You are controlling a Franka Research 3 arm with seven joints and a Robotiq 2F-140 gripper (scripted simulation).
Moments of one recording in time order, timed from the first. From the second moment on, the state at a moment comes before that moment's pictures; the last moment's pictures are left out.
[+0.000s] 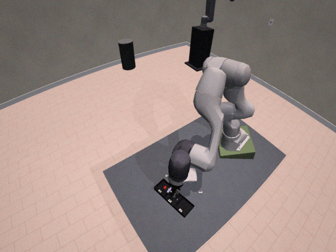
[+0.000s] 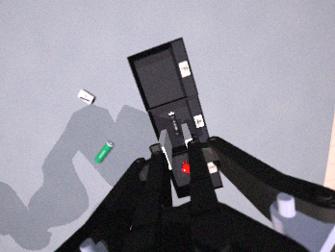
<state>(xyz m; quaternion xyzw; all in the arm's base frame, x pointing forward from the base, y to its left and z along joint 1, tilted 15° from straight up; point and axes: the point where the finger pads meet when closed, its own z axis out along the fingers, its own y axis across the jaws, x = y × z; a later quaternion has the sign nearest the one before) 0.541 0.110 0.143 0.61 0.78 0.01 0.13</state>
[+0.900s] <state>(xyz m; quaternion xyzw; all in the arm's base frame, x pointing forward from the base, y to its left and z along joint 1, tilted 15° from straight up) 0.400 0.066 0.134 0.73 0.68 0.03 0.08</state>
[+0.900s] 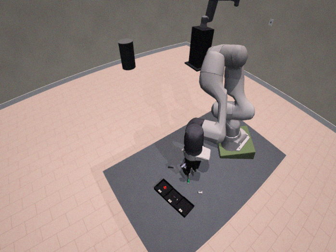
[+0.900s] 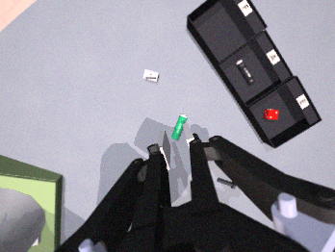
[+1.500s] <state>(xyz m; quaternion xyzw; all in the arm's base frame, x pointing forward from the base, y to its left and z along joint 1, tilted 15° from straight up) 0.400 0.066 0.136 0.80 0.59 0.05 0.10</state>
